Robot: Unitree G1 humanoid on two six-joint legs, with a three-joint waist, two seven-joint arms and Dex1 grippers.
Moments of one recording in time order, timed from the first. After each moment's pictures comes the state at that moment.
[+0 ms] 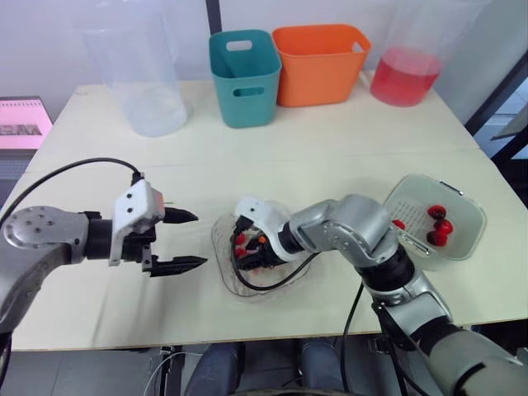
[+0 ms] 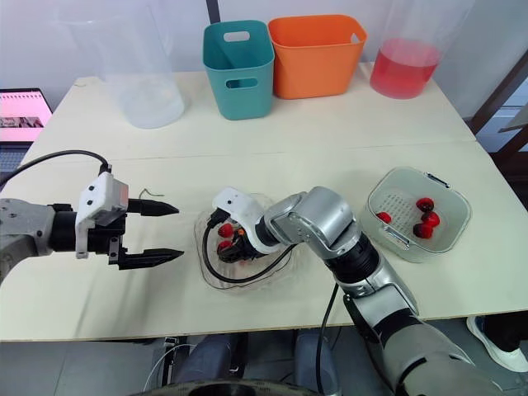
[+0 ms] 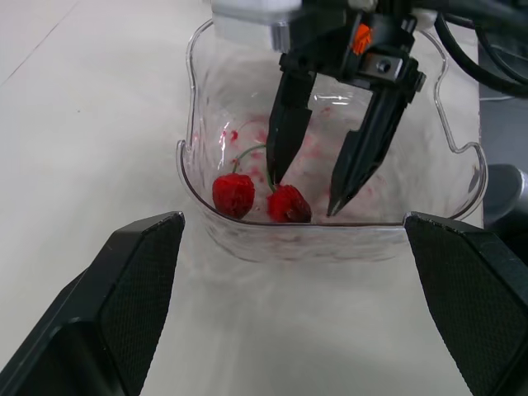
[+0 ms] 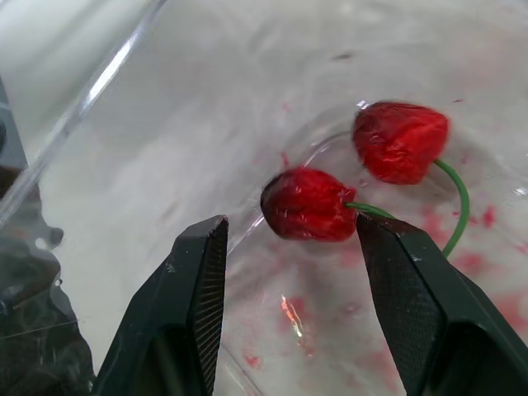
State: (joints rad) left arm -0.14 1.06 0.18 -0.52 -0.69 0.69 -1.07; right arm -0.82 -0.27 0.47 -0.28 0.51 1.60 0.52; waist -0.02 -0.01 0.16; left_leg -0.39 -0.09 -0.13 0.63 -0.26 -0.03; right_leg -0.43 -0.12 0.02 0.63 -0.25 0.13
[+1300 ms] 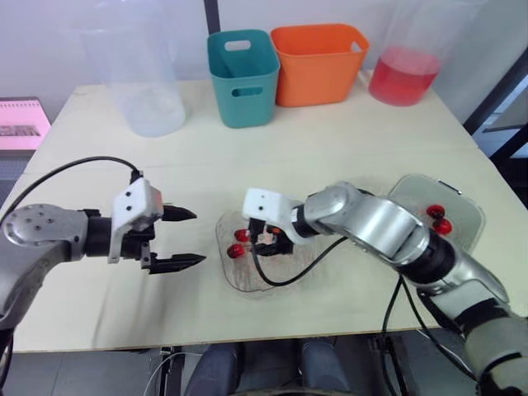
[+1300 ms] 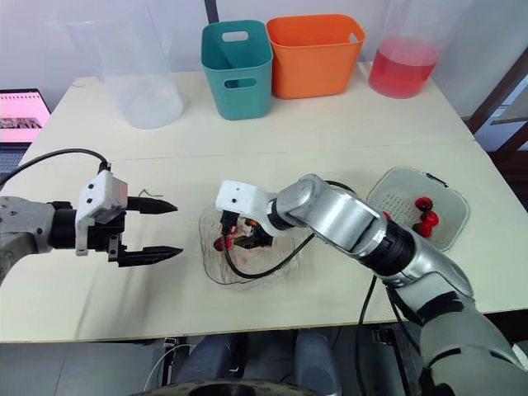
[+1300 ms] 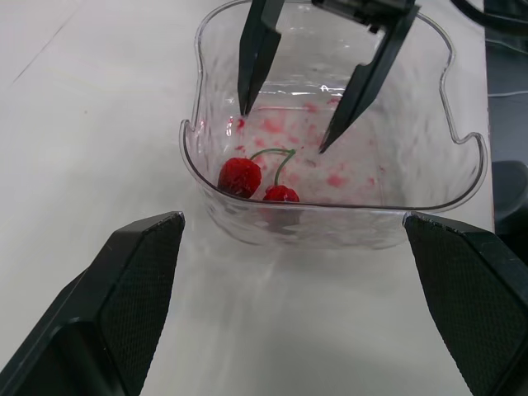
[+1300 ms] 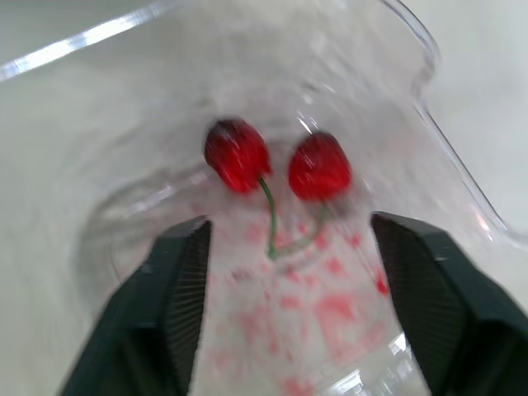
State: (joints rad) left arm -0.16 1.06 0.17 -0.49 -0.65 0.67 -1.10; right arm -0.94 -0.53 0.69 -0.37 0.36 1.25 0.70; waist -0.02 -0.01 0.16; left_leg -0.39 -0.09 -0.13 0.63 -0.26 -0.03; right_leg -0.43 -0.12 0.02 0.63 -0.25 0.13
